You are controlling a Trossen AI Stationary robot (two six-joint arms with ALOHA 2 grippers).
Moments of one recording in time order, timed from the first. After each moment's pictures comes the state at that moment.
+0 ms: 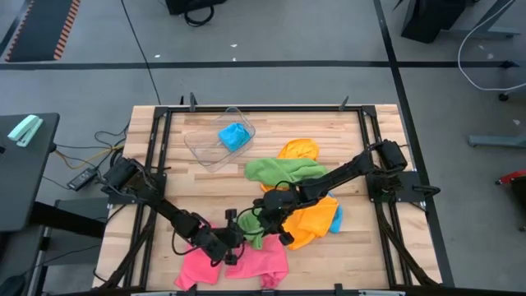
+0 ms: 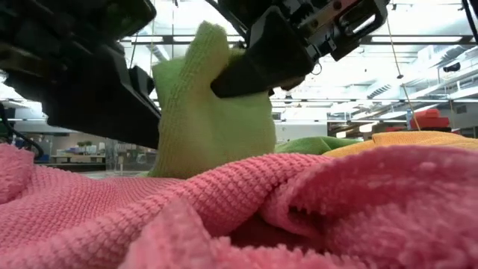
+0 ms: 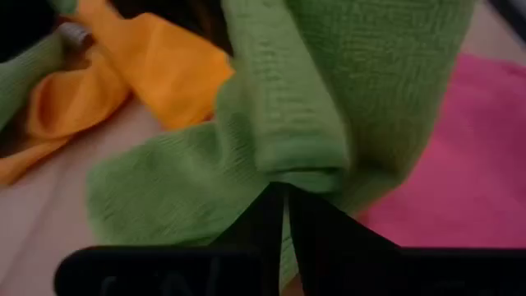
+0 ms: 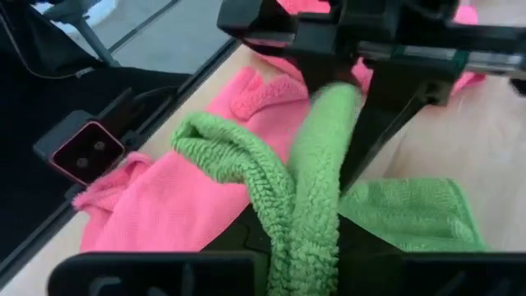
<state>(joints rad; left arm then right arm) -0.67 1.85 0.83 0.32 -0.64 -0.36 0.24 1.96 1.17 0.13 -0.39 -0.08</state>
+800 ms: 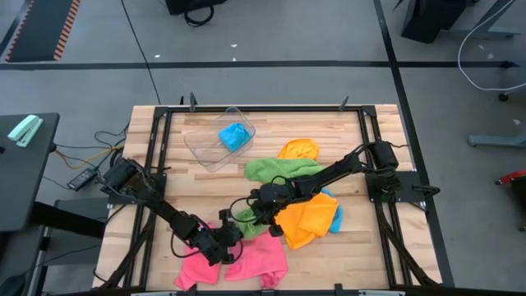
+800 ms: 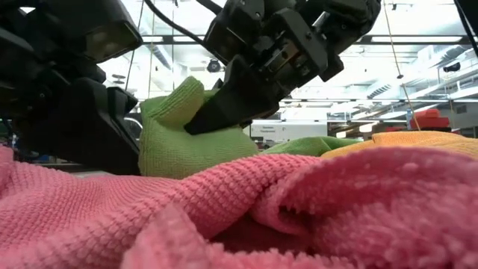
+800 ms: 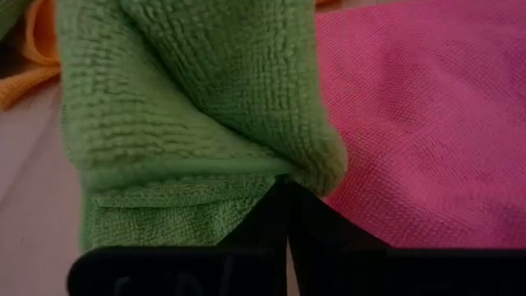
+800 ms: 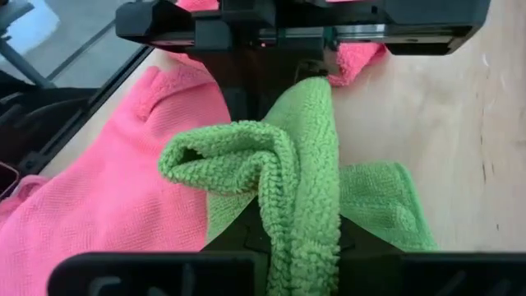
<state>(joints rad) -0.69 1.85 0.83 0.18 -0.62 -0.52 0.18 2.02 1.17 0.23 -0.30 -0.02</state>
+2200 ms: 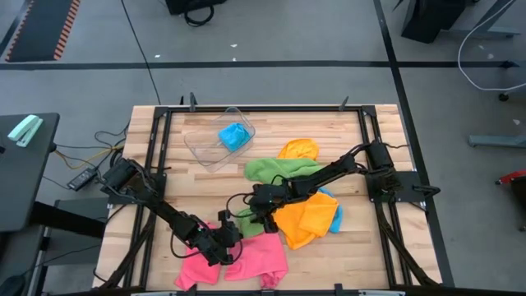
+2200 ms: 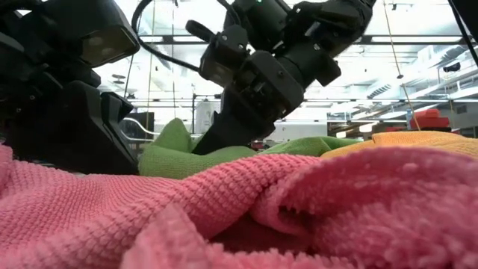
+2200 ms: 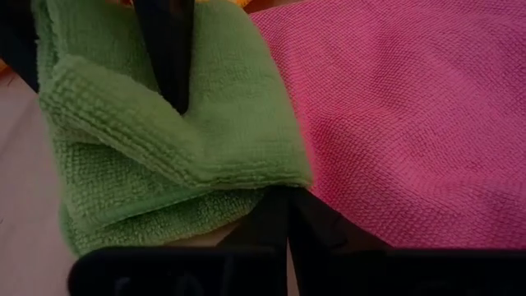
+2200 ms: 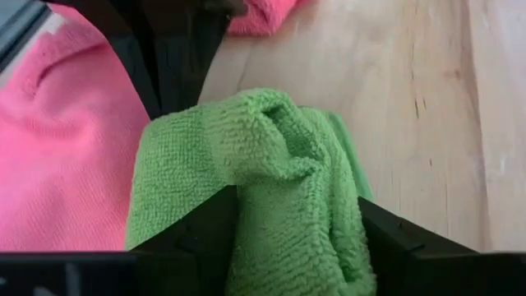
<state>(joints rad) -0.69 1.85 0.83 0.16 -0.60 -0.57 0.17 2.07 1.22 0.10 -0.15 0.04</state>
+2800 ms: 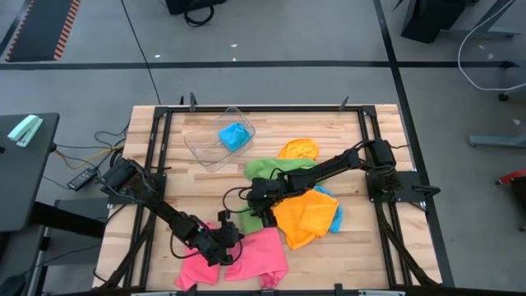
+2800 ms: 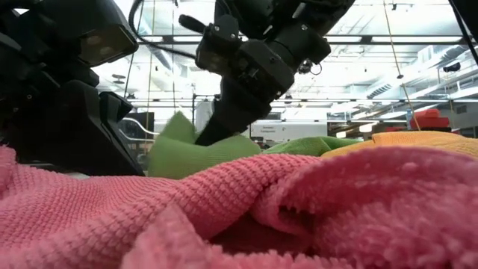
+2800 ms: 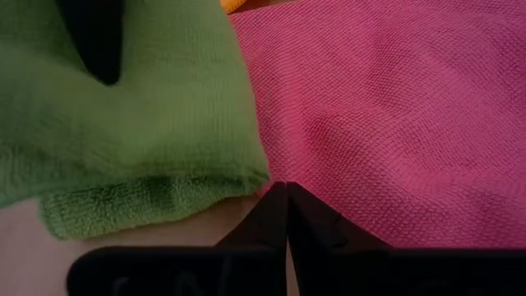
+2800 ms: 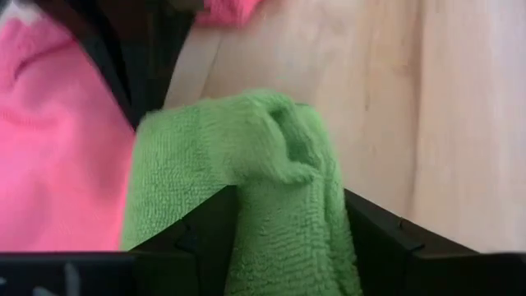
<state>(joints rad) -0.69 1.85 0.83 0.16 -0.60 -0.56 0.14 2.03 1.32 -0.12 -0.13 -0.01</state>
